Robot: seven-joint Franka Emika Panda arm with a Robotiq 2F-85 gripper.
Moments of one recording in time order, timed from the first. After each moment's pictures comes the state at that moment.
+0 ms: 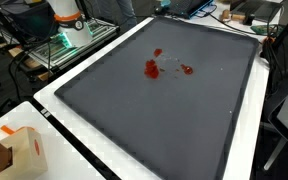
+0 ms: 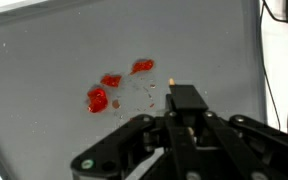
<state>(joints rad) 0.05 -0.29 0.12 -2.12 0.18 1.82 0.35</state>
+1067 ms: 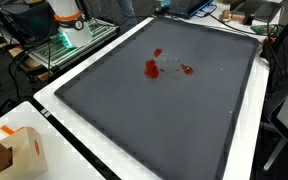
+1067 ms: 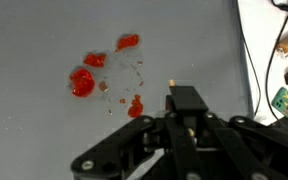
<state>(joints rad) 0.00 -0.14 -0.02 -2.03 0.35 1.88 0.17</state>
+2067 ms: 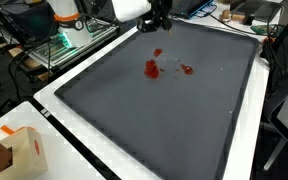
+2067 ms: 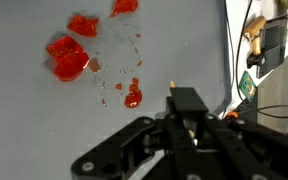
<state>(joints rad) -0.15 0.15 -0.12 -2.05 0.77 1.95 -0.41</state>
